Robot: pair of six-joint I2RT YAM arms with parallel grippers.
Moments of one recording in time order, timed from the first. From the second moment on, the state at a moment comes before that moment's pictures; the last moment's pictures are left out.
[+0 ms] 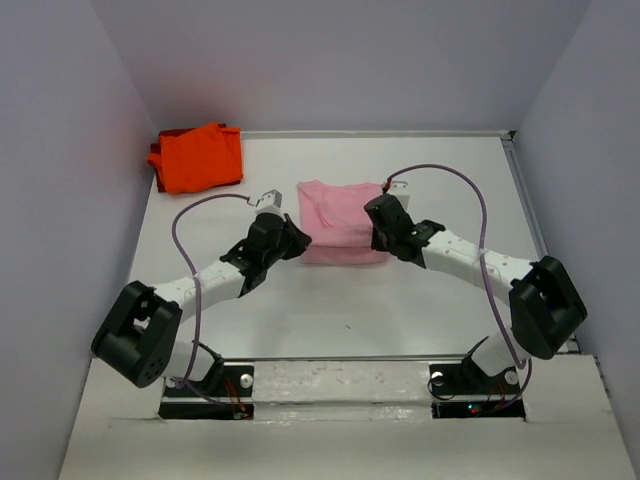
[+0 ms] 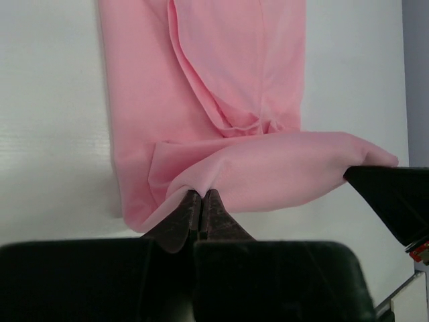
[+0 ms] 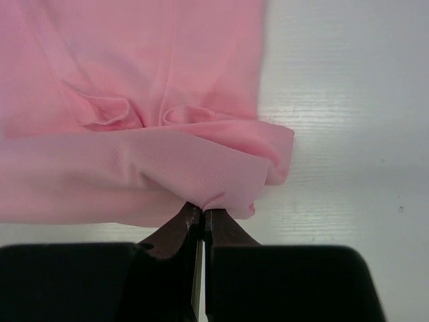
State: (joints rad) left arm -0.59 1.32 0.59 0.26 -0.07 -0.81; right arm 0.69 1.50 1.02 -0.36 0.45 0.58
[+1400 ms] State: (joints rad) left arm -0.25 2.24 1.69 0.09 0.12 -0.68; right arm 0.33 2.61 2.41 -0.35 0.23 0.30
